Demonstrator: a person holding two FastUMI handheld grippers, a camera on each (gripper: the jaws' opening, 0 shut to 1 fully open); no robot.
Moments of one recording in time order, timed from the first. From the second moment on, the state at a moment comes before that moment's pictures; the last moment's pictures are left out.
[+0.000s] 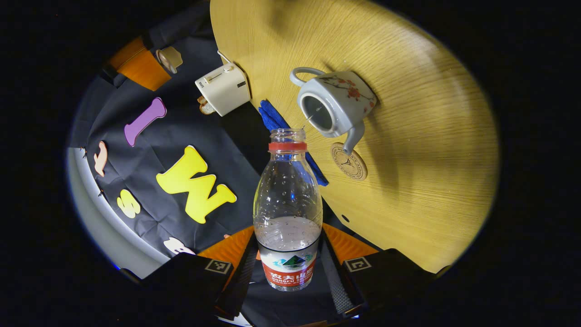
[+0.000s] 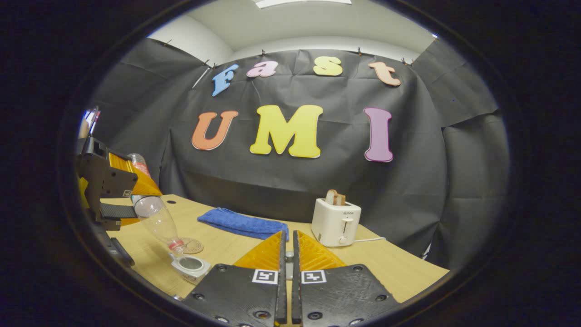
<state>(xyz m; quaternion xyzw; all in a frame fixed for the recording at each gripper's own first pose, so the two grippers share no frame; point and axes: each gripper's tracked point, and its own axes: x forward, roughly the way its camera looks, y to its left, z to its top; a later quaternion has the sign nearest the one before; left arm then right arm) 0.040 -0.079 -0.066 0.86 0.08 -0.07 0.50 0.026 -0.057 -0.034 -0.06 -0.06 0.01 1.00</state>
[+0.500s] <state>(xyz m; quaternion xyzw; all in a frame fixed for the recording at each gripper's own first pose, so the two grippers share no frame) 0.042 -0.080 -0.065 0.86 0.08 -0.07 0.50 0.027 -0.056 -0.036 -0.06 -0.06 0.01 1.00</state>
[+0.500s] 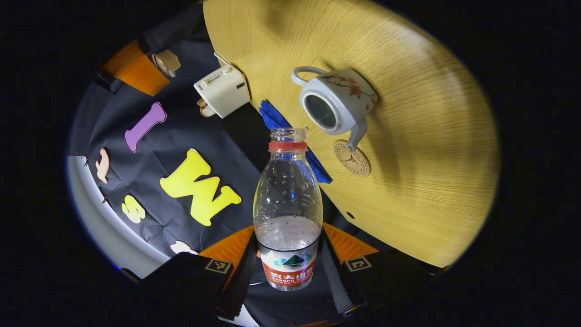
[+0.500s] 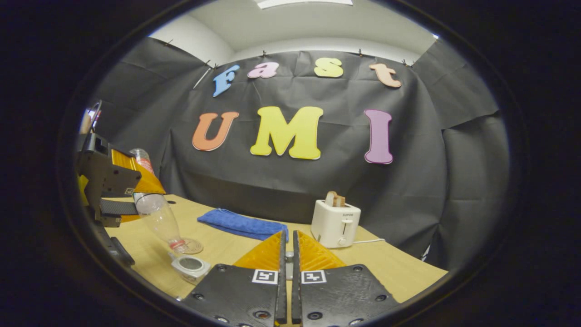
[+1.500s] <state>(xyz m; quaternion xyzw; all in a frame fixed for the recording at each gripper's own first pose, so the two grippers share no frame) 0.033 -0.029 -0.067 0.50 0.08 -0.02 0.86 0.031 -0.083 -0.033 -0.02 -0.05 -0.03 1.00</state>
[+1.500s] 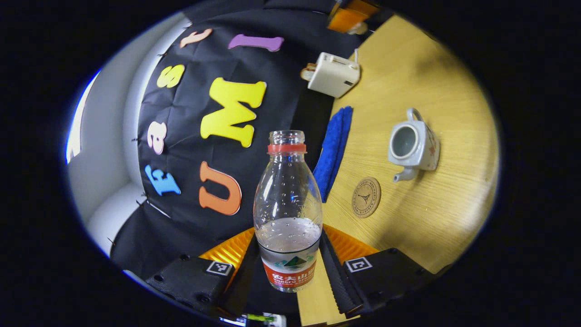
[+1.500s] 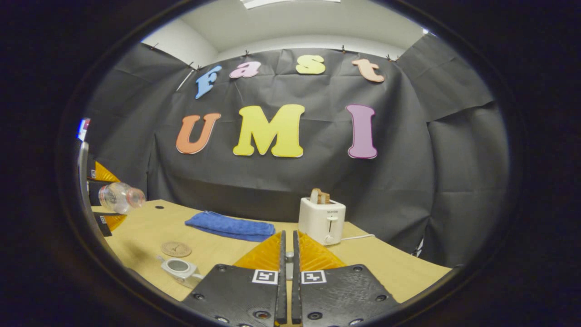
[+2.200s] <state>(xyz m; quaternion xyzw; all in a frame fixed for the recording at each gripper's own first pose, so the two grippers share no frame) 0.067 -0.031 -0.041 0.08 0.03 -0.02 1.00 0.026 -0.031 -0.043 -0.06 -0.05 0.01 1.00</state>
